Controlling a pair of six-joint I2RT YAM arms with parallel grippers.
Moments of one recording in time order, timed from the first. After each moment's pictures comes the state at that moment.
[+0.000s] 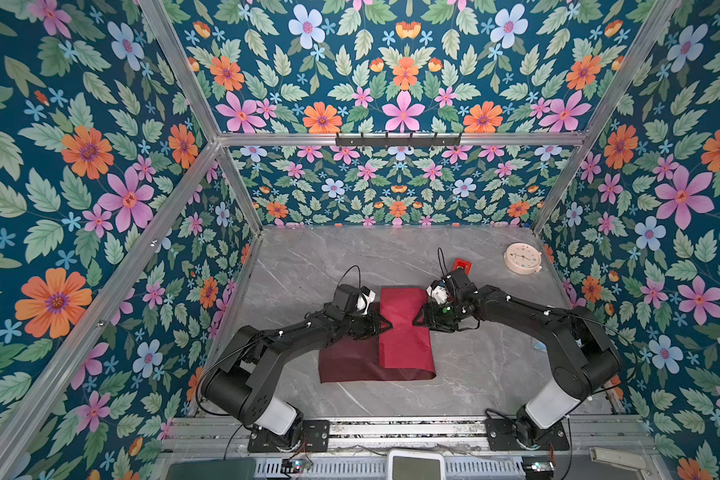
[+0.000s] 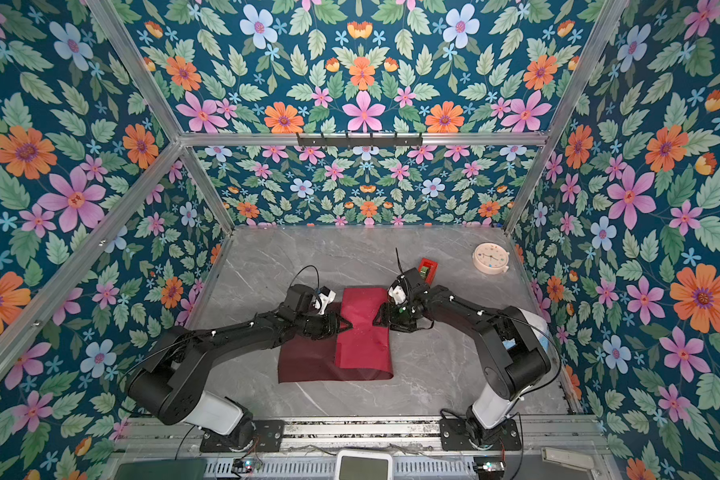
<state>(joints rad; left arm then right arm) -0.55 1.53 0.67 0.04 0.59 -0.74 0.48 1.66 0.97 -0.43 -0.52 0.56</state>
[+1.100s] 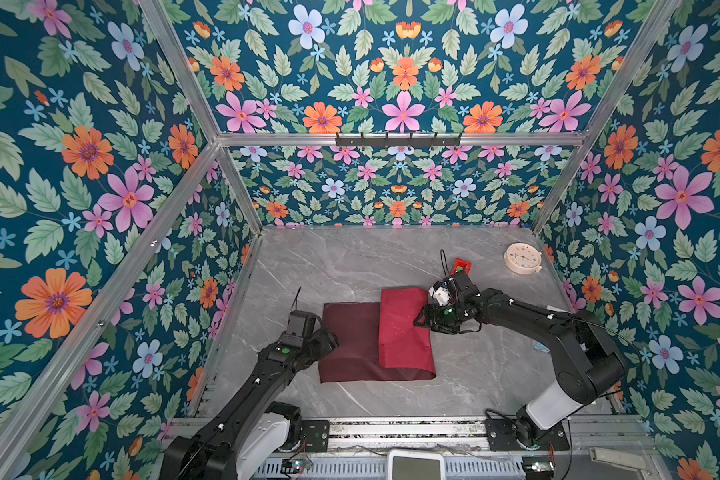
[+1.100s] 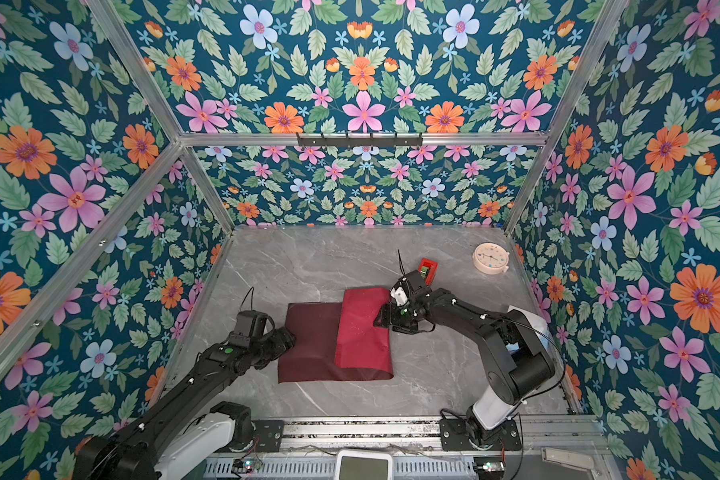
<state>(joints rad) -0.30 0.92 0.42 -0.53 0.09 -0.81 0.48 1.63 0.94 -0.42 -0.50 0.58</state>
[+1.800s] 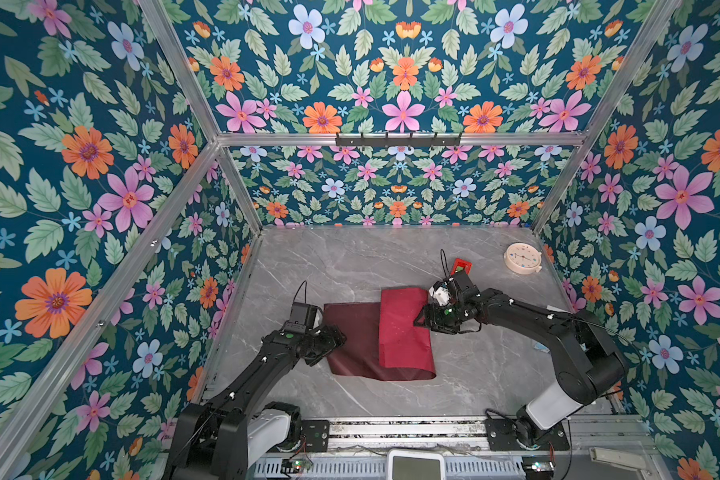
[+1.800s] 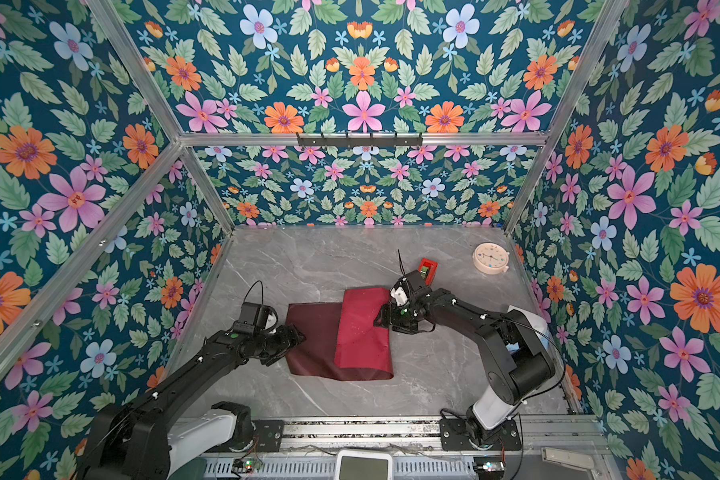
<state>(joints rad) -0.24 1.12 0.51 -0.48 0.34 -0.70 0.48 1.63 0.94 -0.41 -0.50 0.58</state>
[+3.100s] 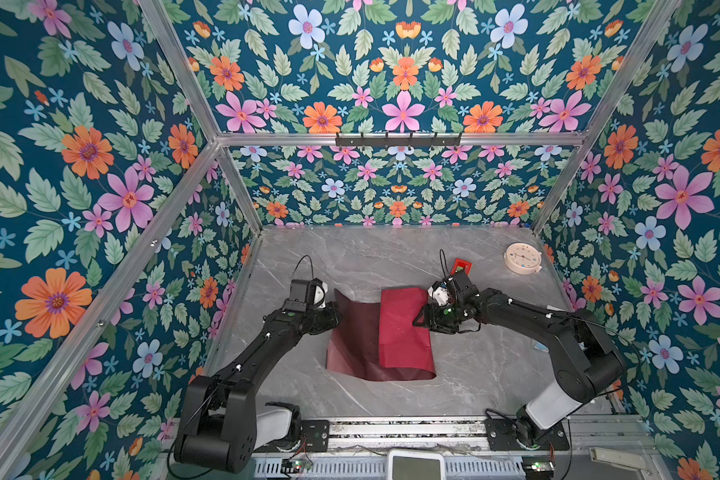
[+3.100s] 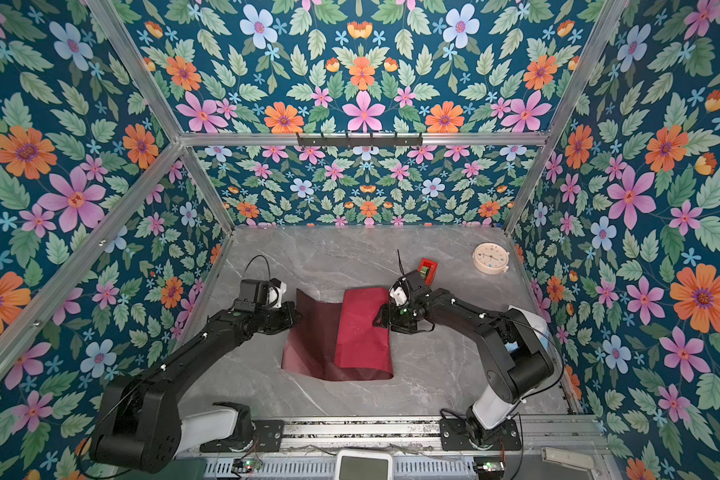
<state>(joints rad) -0.29 1.23 0.73 -0.40 0.36 -0.51 0.48 1.64 0.94 -0.40 -0.52 0.58</state>
